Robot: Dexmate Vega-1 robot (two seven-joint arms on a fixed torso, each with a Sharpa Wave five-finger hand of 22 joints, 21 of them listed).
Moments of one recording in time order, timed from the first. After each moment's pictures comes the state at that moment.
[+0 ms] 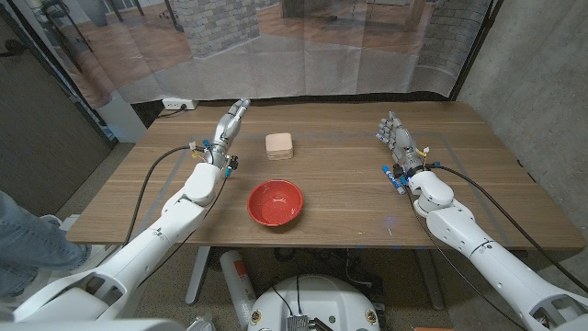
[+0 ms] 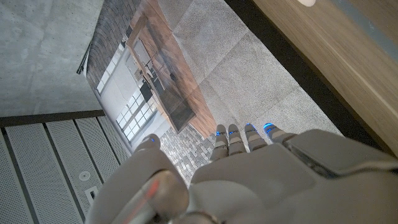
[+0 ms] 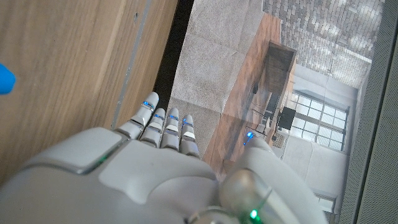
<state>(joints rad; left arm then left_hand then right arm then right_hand) 0.83 0.55 0.42 -1.33 -0.20 -0.47 0.26 0.29 -0.03 0.22 0.08 0.35 0.01 0.04 0.25 0.18 -0.02 -0.01 0.24 0.18 -0.10 0.01 0.20 0.18 -0.17 -0.03 0.20 0.18 -0.95 -0.54 -0.35 -1.47 0.60 0.25 -0.13 0.19 -0.05 0.30 0.04 0.23 0.19 0.03 0.20 0.19 0.20 0.08 0.22 0.19 0.13 0.01 0.20 0.19 0.07 -0.04 0.62 0.17</state>
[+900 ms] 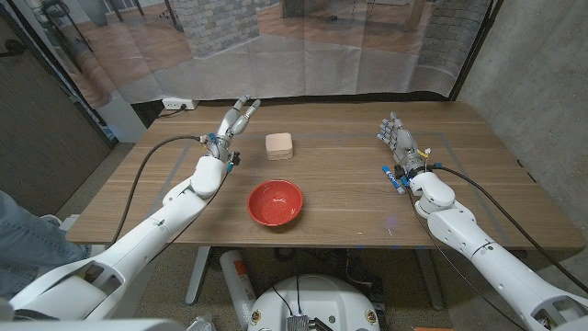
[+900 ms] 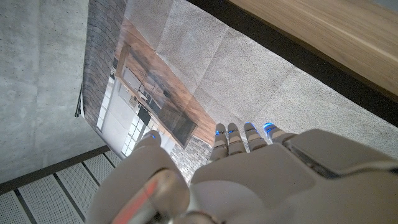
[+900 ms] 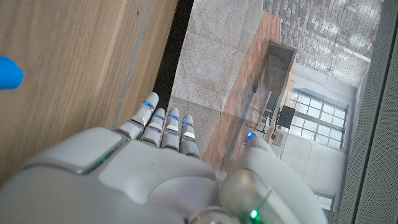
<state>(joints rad) 0.77 0.58 0.48 -1.34 0.03 -0.33 0.39 0.31 -0.03 0.23 0.07 0.36 0.03 0.03 0.25 0.18 0.00 -0.02 0.24 0.19 -0.08 0.00 0.20 0.18 -0.17 -0.03 0.20 0.18 -0.95 -0.54 -0.35 -1.46 0.60 0.27 -0.13 0.19 -0.05 0.29 0.04 0.23 0.19 0.03 0.20 0.19 0.20 0.08 0.22 0.19 0.13 0.02 0.20 0.19 0.07 -0.04 0.61 0.17</state>
